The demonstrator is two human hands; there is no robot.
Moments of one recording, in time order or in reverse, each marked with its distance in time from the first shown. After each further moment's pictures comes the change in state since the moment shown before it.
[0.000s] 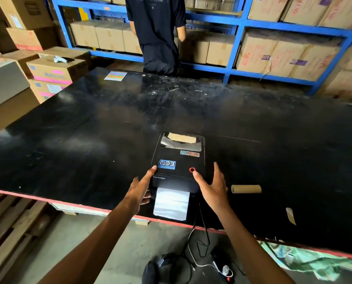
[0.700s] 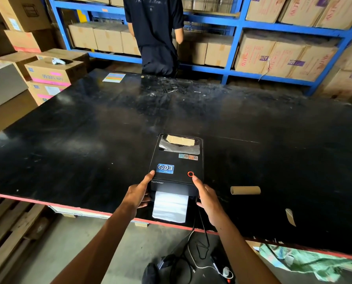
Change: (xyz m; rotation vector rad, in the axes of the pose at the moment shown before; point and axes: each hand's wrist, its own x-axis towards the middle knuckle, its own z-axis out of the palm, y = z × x) left_hand 0.008 -0.009 0.003 0.035 0.020 0.015; right_hand -0.006 0.011 0.011 0.431 -0.233 0.257
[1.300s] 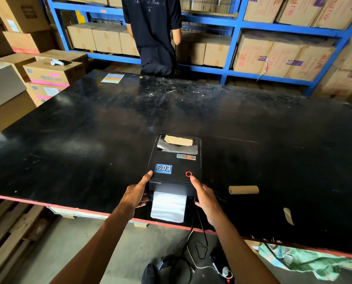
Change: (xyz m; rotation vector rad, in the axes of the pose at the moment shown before) left_hand 0.001 -0.002 0.002 -0.005 0.017 0.044; right_hand -0.002 -0.001 -0.001 0.027 -0.024 0.014
